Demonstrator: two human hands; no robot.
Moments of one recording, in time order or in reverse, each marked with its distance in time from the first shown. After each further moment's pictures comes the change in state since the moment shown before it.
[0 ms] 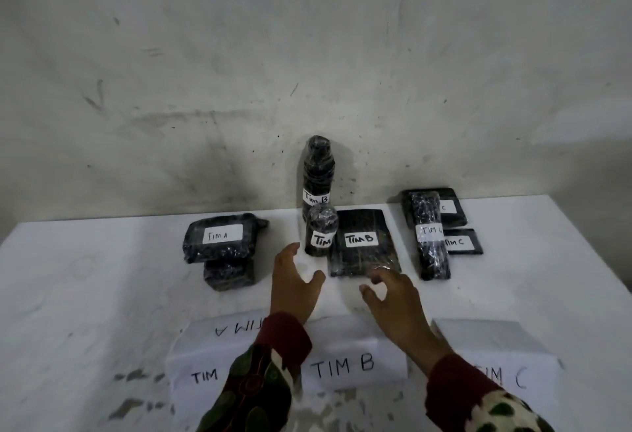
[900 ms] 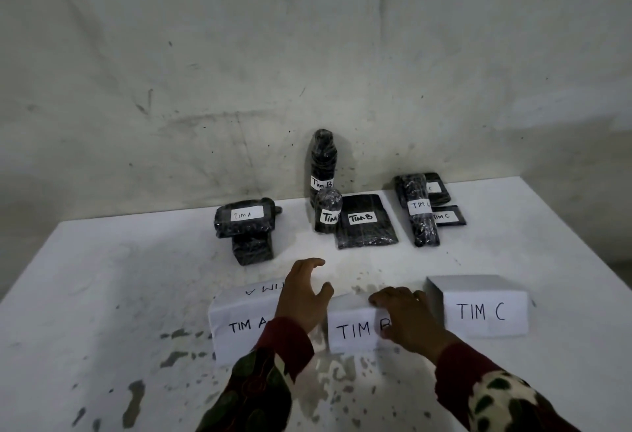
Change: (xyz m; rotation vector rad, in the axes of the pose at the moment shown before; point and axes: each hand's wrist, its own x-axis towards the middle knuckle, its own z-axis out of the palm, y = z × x) left_hand -0.087 0.001 -0.049 0.175 -0.193 0.210; right_hand -0.089 0.007 -0.013 -0.553 -0.440 -0.101
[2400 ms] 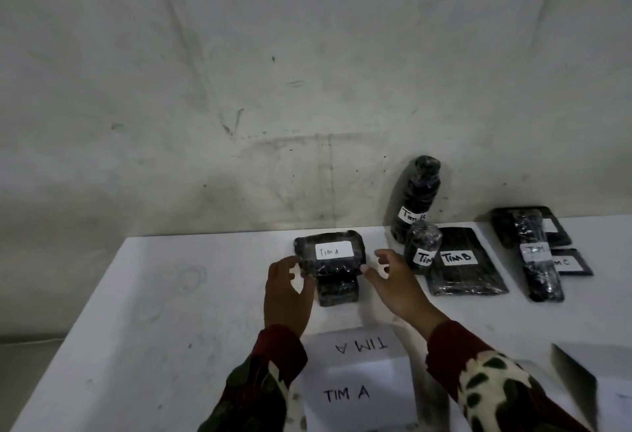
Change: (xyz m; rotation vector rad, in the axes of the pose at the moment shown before) left_hand 0.075 -0.091 -0.133 -0.094 0.357 -0.173; right_hand 0.151 -0.159 -0.038 0.829 0.228 0.133
